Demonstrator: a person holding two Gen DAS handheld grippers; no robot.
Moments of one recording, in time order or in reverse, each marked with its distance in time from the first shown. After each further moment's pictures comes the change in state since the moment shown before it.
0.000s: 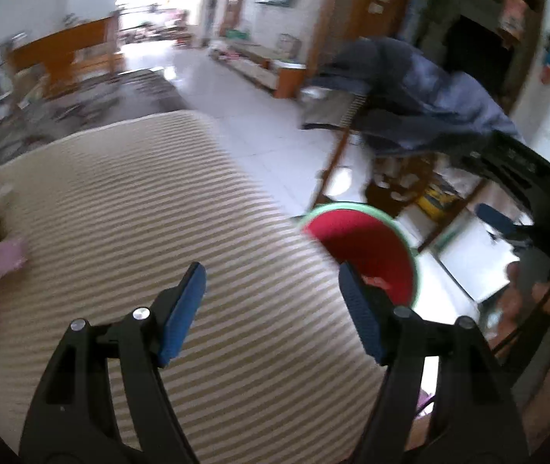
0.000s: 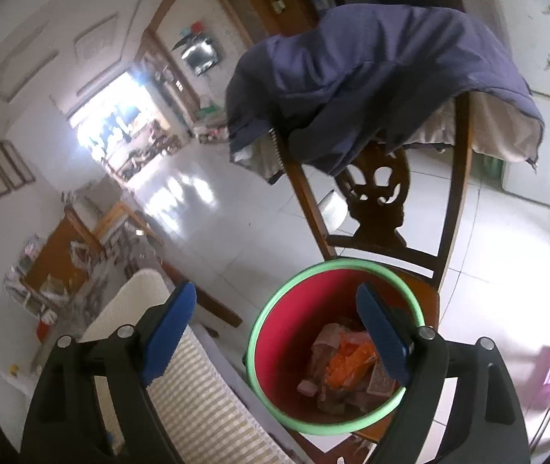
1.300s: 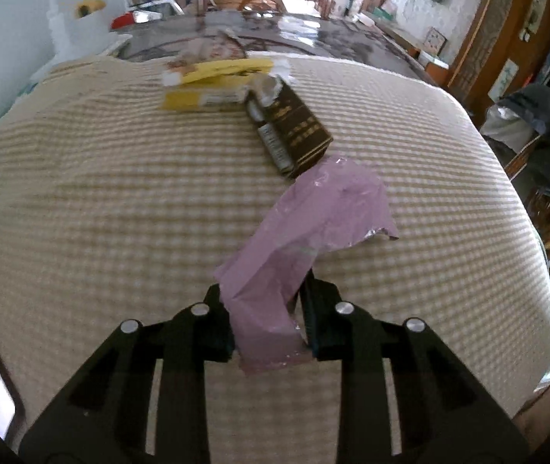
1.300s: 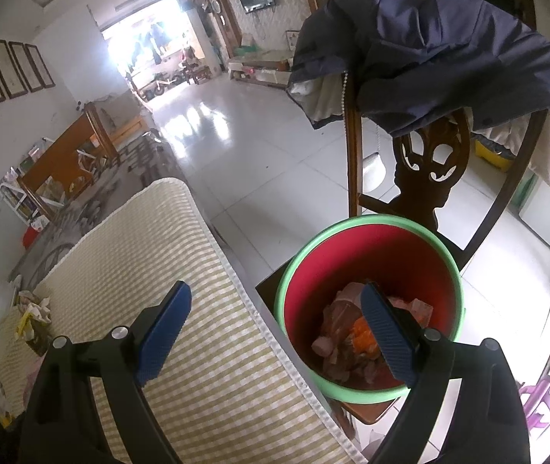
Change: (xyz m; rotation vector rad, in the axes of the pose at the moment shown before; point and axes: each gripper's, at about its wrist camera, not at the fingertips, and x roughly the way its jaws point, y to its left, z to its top) left arm -0.055 0.250 -0.064 -0.290 0.124 0.352; right arm 0.032 0.069 -0.044 -0.235 0.180 -0.006
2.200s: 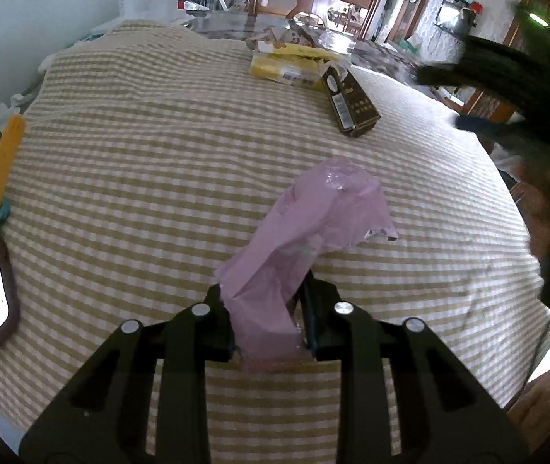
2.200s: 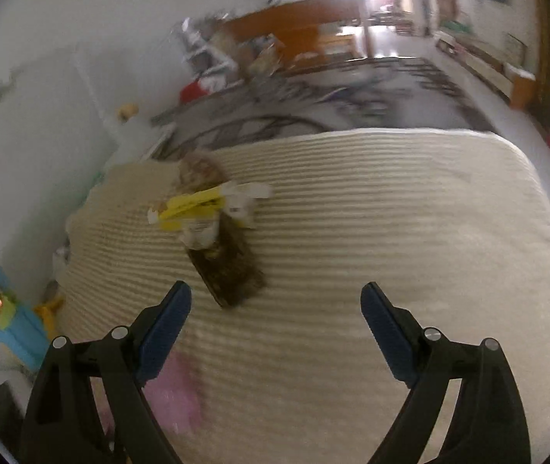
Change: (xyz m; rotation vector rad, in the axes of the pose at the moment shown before) left arm -0.027 0.051 -0.064 -0.148 -0.059 -0.012; right arm 0.084 0.342 -0.091 -0.591 0.262 0.454
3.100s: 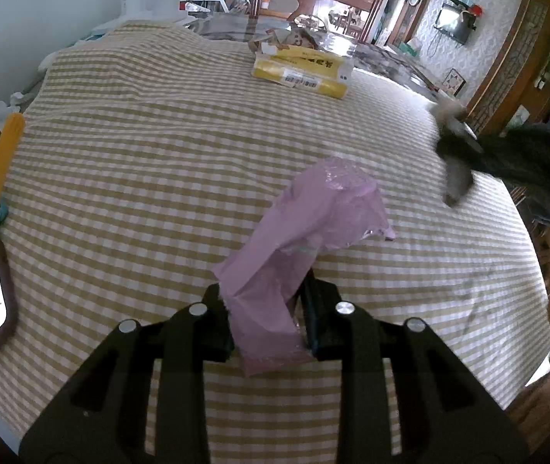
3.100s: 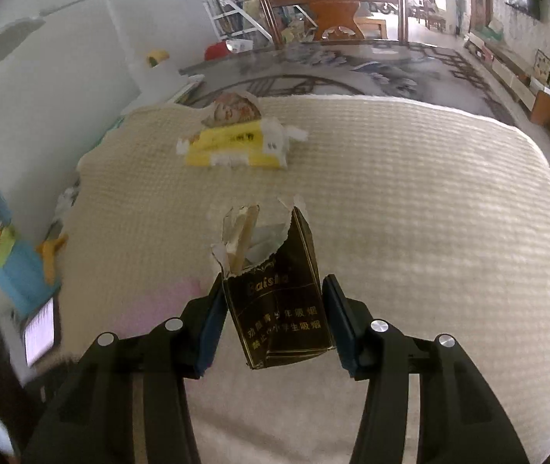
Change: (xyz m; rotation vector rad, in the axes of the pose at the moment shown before) left arm 0.000 0.002 -0.001 0.000 -0.005 -0.002; right arm -0.044 -0.002 -0.064 -0.086 0.073 0.029
